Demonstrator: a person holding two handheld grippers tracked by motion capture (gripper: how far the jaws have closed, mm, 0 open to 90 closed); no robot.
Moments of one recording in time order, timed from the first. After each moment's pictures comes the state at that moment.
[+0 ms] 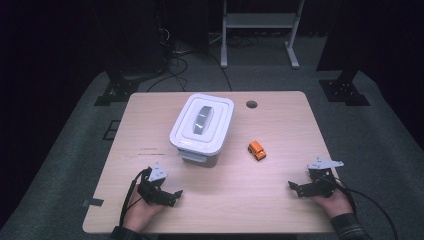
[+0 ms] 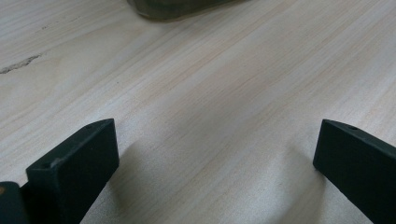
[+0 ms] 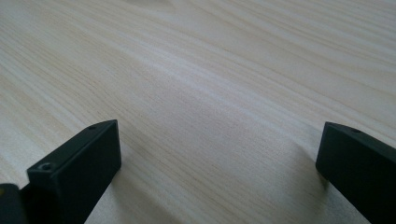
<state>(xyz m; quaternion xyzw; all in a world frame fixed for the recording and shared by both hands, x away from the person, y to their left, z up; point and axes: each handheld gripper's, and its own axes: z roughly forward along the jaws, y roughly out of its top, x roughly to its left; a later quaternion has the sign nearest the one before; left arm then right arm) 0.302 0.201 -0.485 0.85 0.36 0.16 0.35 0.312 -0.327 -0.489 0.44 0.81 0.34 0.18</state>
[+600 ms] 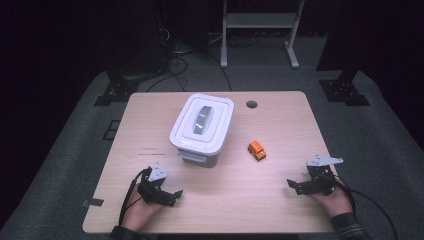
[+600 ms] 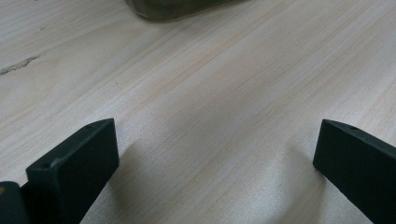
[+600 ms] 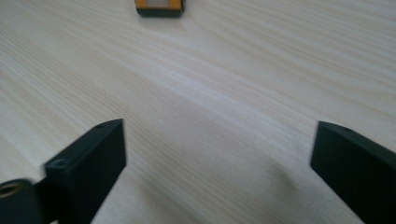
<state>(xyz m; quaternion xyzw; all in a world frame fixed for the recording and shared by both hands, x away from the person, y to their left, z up) 0.302 0.201 -0.485 0.85 0.36 0.16 0.35 0.312 -0.319 -0.473 0.45 0.81 0.34 0.17</state>
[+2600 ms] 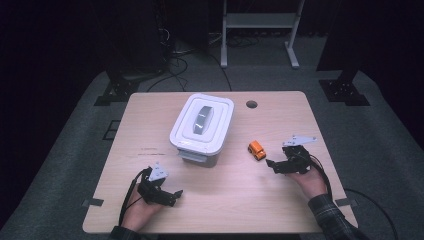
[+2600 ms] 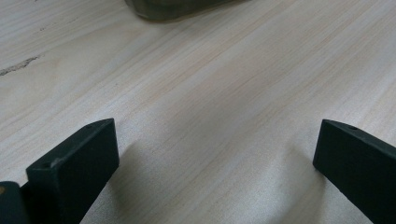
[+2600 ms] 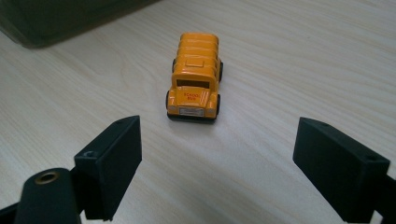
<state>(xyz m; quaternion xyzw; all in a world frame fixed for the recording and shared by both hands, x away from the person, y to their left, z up) 0.302 0.201 -0.485 0.85 0.36 0.16 0.35 0.363 -0.257 -0.446 0.42 0.81 0.36 0.18</state>
